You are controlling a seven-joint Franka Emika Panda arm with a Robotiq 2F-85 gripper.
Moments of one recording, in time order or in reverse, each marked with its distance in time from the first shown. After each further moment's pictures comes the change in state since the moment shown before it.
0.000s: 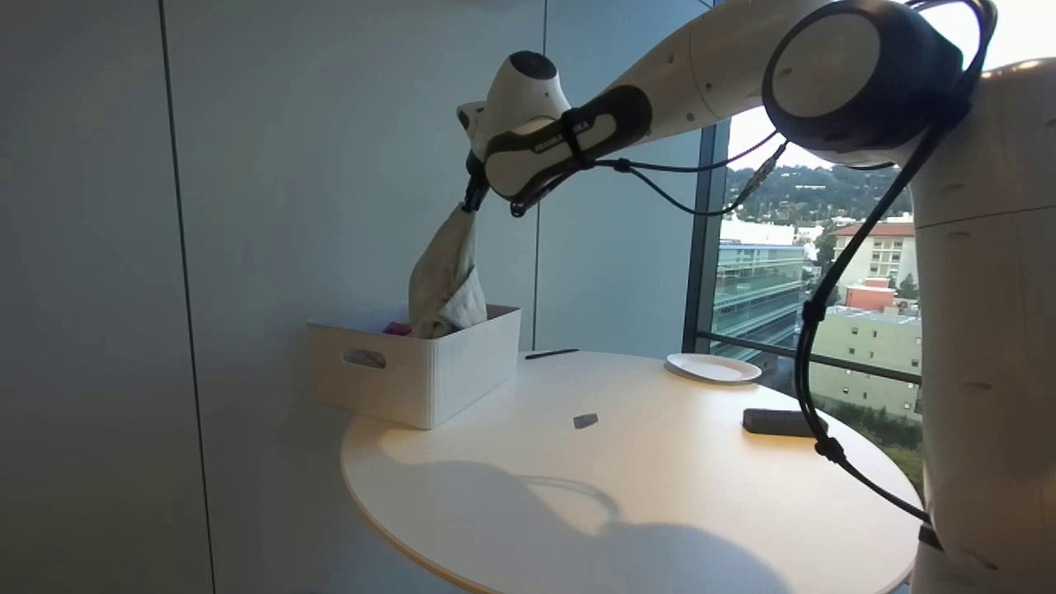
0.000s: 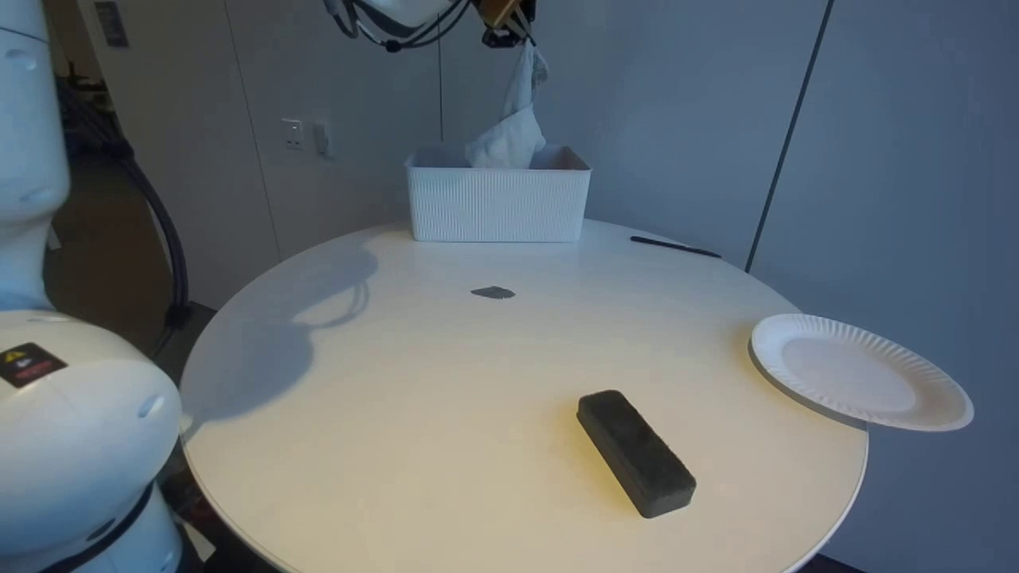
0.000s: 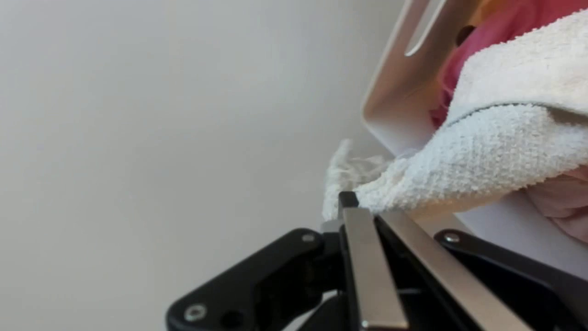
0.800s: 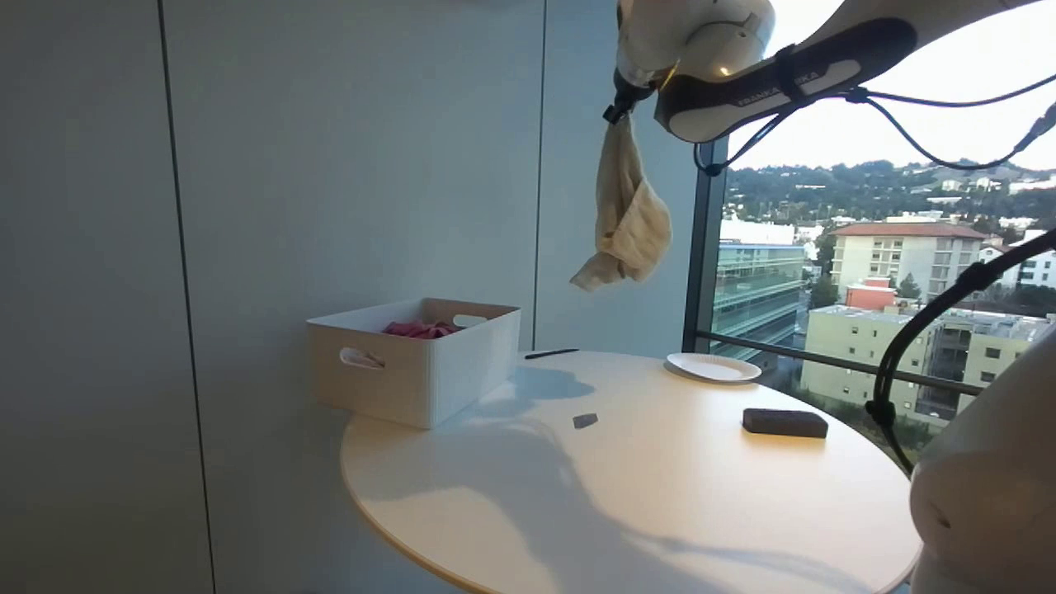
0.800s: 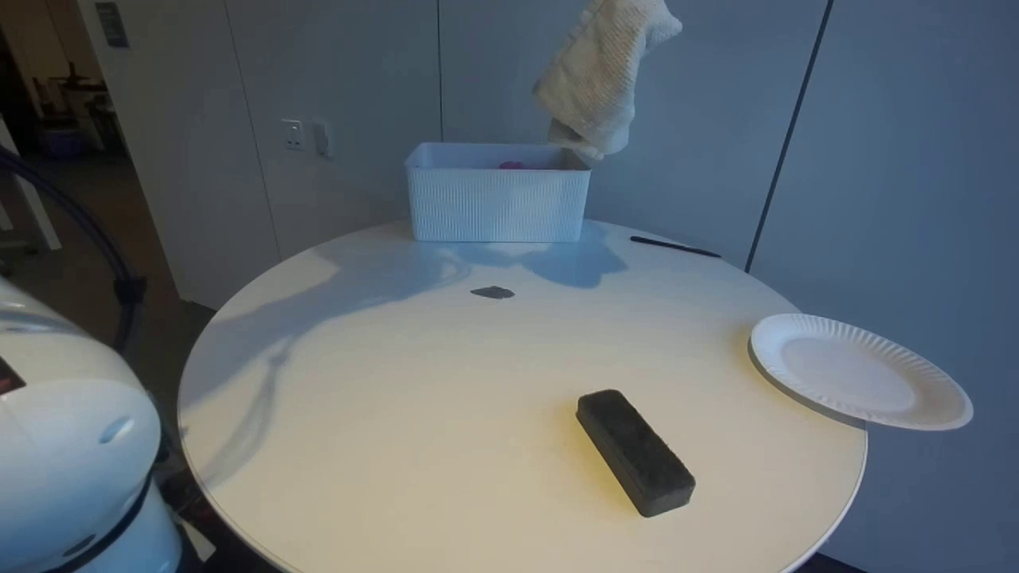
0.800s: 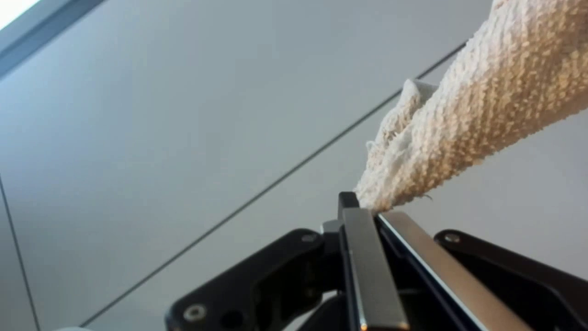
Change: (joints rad) arm -0.133 -0.616 -0.092 -0.389 -0.704 -0.102 0.801
